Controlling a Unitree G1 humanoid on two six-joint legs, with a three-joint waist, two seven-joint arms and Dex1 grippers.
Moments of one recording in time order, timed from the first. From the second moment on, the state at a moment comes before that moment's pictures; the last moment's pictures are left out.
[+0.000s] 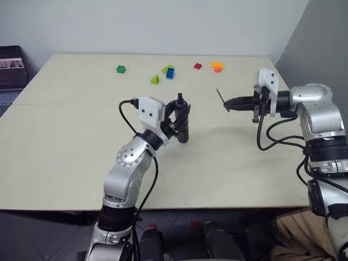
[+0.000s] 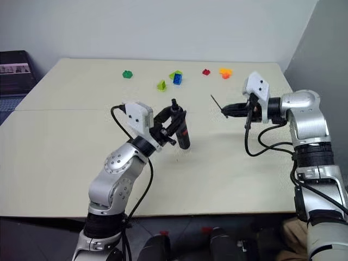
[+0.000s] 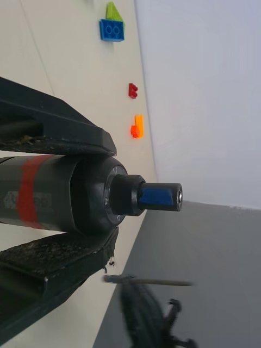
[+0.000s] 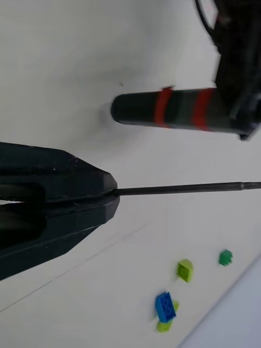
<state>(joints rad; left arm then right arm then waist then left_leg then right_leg) -0.37 0.15 -0.07 -0.32 -0.26 0.37 -0.32 -0.90 -0.58 -0.03 0.27 0.22 0.42 1.22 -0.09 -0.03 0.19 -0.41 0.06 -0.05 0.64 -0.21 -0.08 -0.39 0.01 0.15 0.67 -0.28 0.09</state>
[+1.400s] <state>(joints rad) -0.34 0.11 -0.12 -0.21 -0.14 0.21 -0.28 -0.76 -0.22 0.05 -0.23 0.45 0.70 0.56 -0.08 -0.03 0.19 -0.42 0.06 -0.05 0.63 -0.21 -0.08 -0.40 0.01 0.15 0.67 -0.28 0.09</state>
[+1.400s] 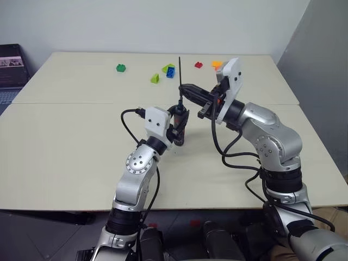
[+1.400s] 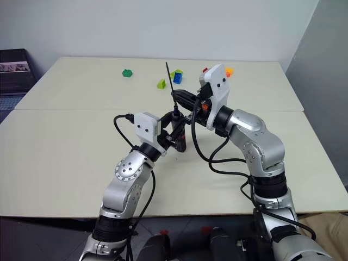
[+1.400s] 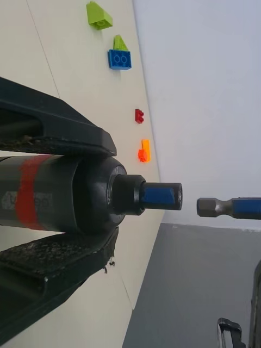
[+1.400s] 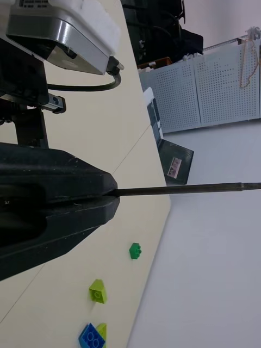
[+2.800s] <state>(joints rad) -0.35 0.12 -0.11 -0.21 -0.15 0.21 -0.28 -0.74 -0.22 0.07 -0.17 0.45 0.60 0.57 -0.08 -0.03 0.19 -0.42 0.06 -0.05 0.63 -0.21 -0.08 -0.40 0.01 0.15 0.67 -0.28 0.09</state>
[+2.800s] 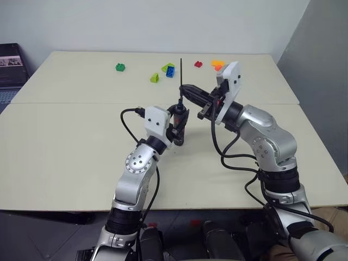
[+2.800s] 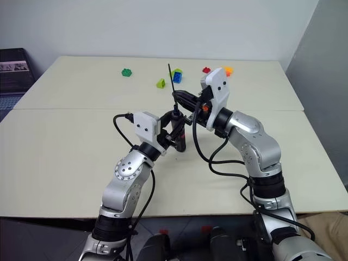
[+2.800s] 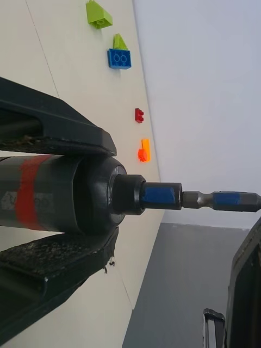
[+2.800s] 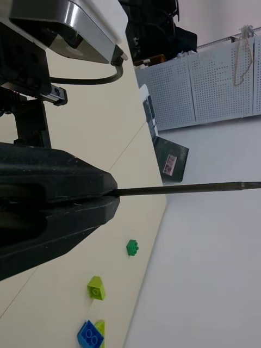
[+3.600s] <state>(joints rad) -0.34 0.12 -0.11 -0.21 -0.15 0.22 -0.29 -0.77 -0.26 0.07 -0.19 0.48 0.69 0.60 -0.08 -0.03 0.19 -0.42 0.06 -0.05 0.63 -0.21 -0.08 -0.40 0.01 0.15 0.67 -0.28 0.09</state>
